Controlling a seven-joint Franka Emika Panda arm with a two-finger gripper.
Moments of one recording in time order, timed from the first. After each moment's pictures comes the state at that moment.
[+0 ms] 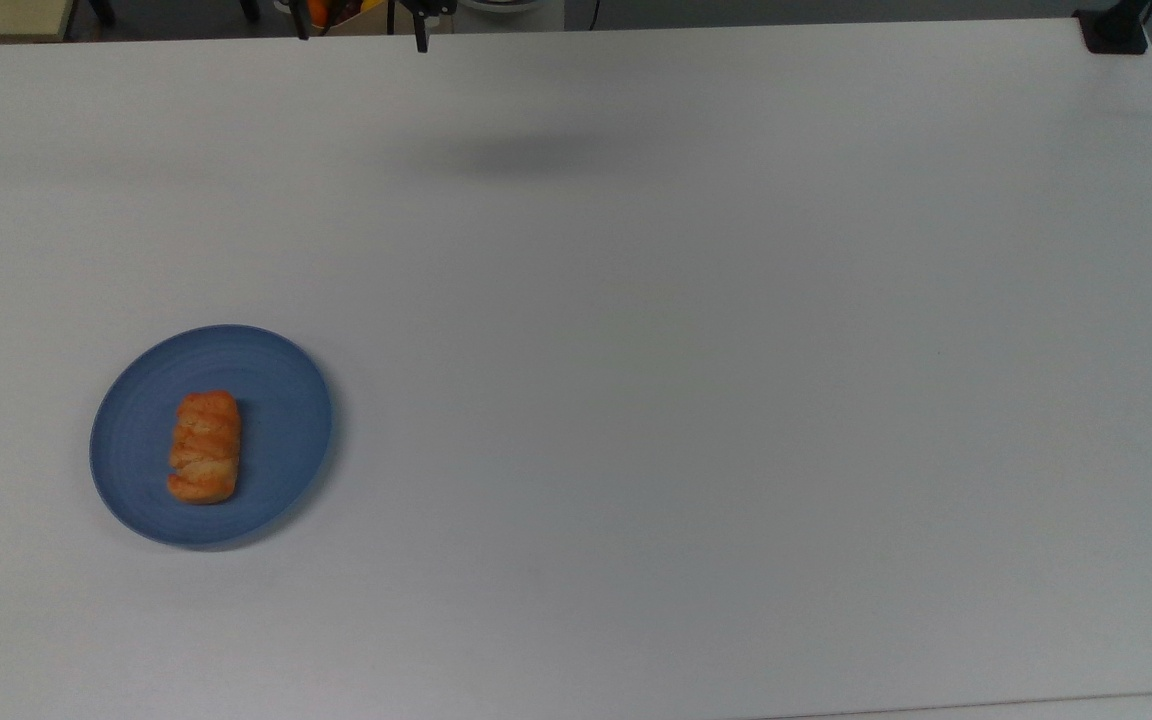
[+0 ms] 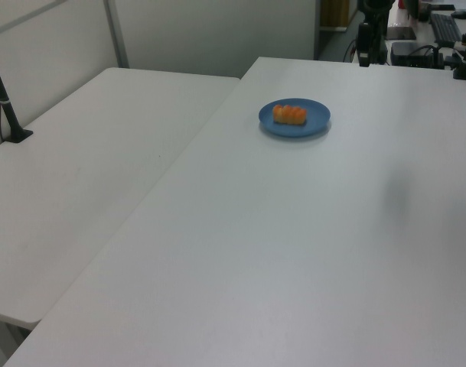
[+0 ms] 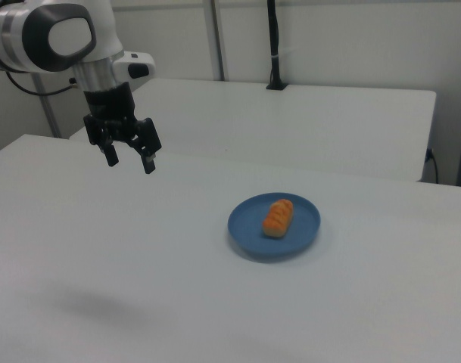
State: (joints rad) arm 0.07 -0.01 -0.10 -1.69 -0.06 1.68 -0.02
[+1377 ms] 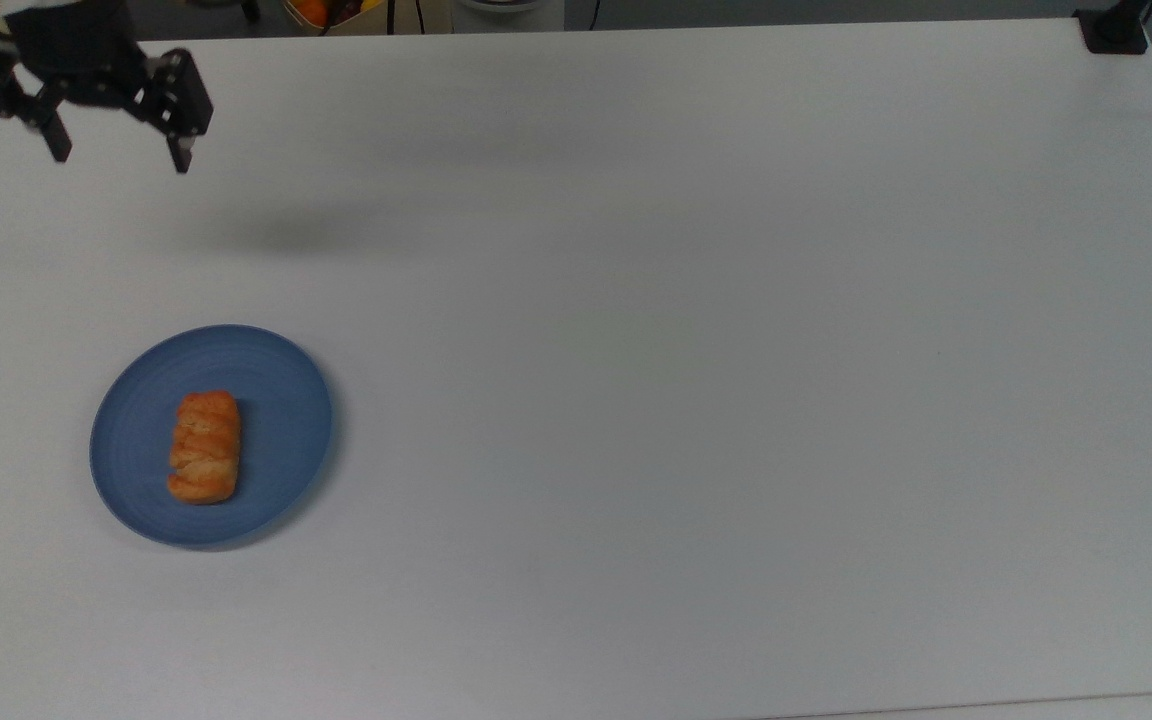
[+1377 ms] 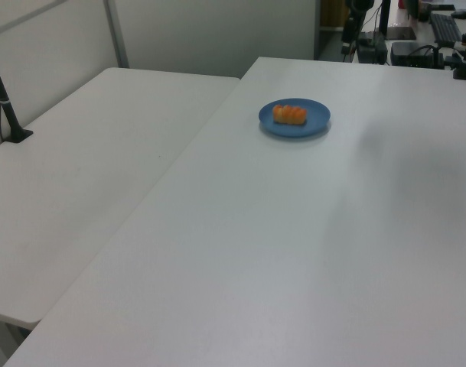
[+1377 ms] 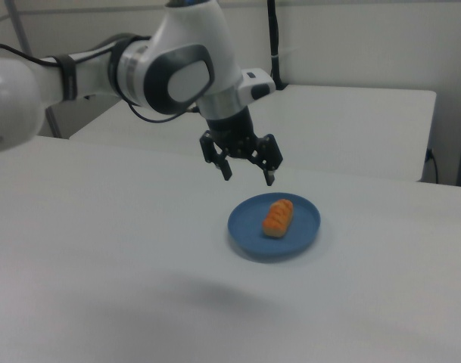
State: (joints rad) arm -0.21 0.28 -0.11 -1.48 -0.02 1.96 -0.35
